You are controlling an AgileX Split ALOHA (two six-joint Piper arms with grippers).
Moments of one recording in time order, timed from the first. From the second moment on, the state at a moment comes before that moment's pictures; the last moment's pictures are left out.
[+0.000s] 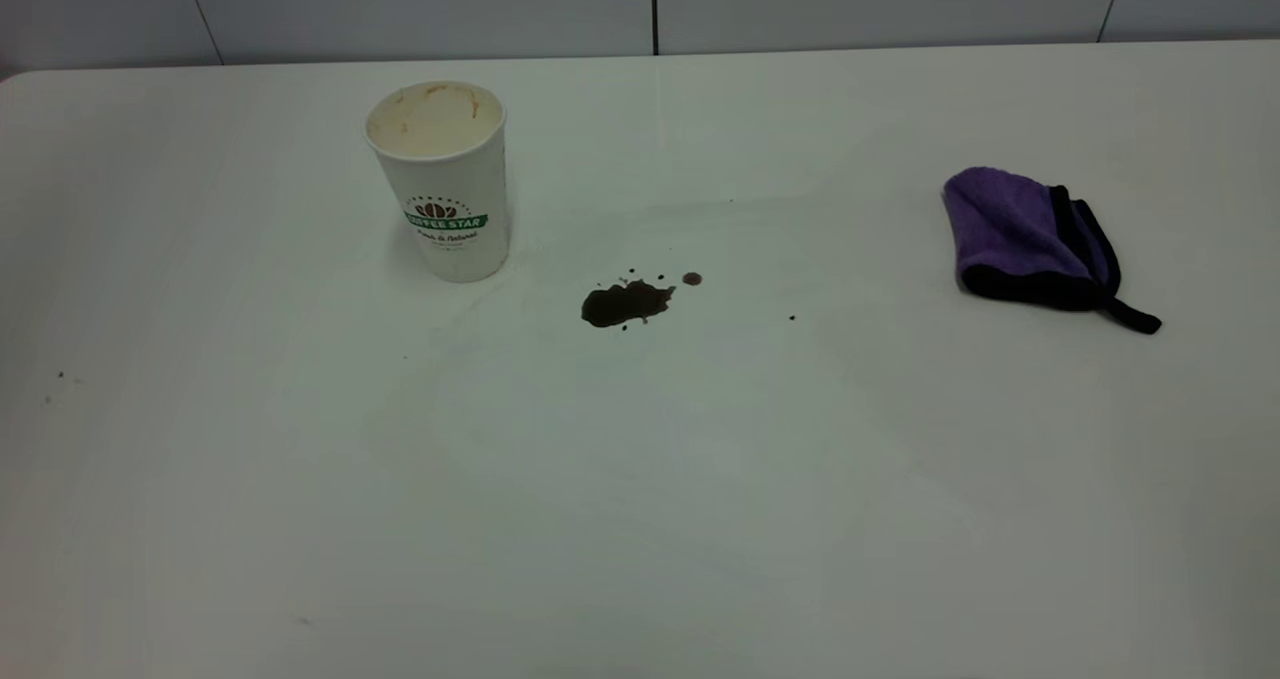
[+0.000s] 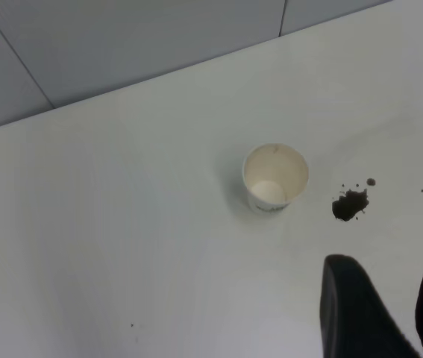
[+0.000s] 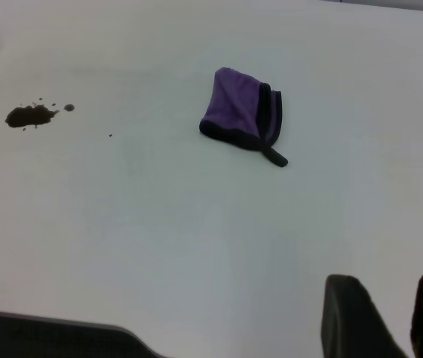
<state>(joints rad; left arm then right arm) -0.12 1.20 -1.63 -0.14 1.17 0.21 0.05 -0.02 -0.48 0.07 1.12 -0.08</state>
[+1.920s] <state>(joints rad) 0.00 -0.02 -0.49 -0.01 1.12 0.06 0.05 -0.02 -0.48 0.07 1.12 -0.08</state>
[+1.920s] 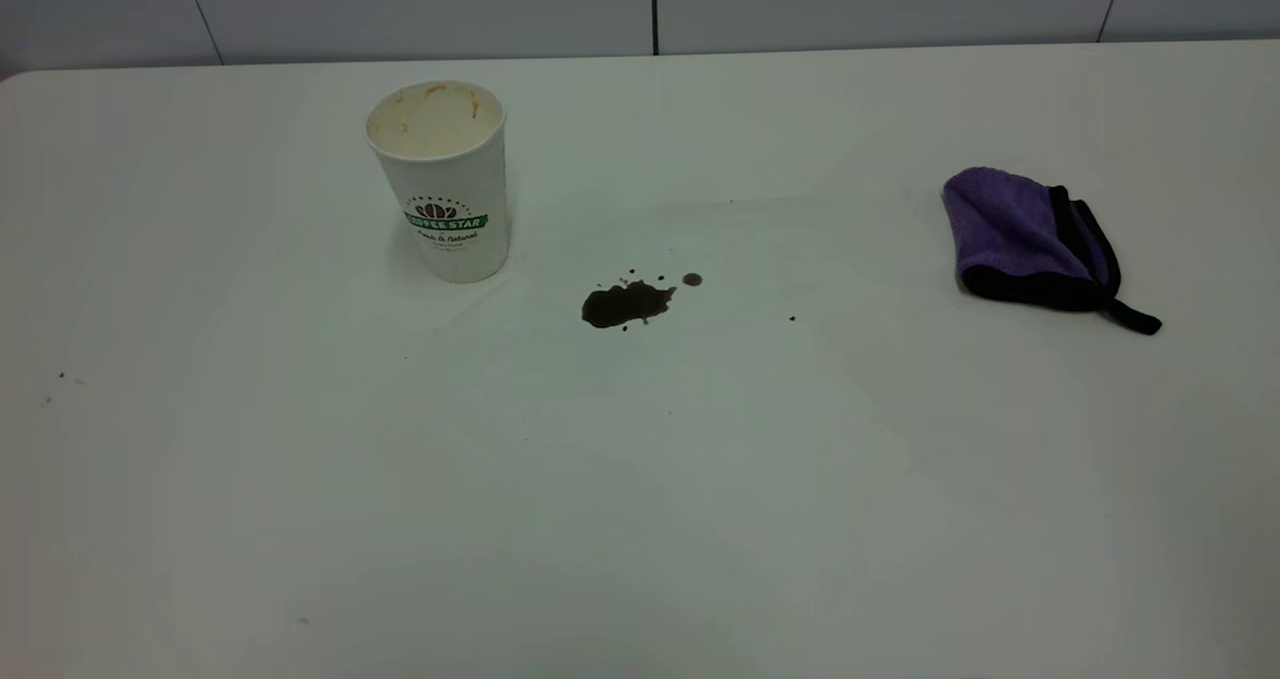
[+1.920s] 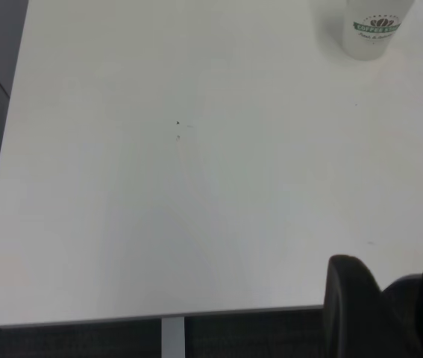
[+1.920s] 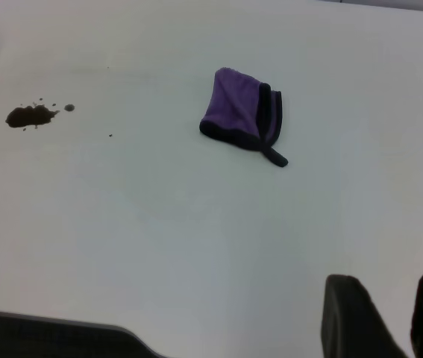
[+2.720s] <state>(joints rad) 0.00 -0.02 -0.49 -0.01 1.12 0.06 0.05 0.84 -0.82 0.00 0.74 -0.05</state>
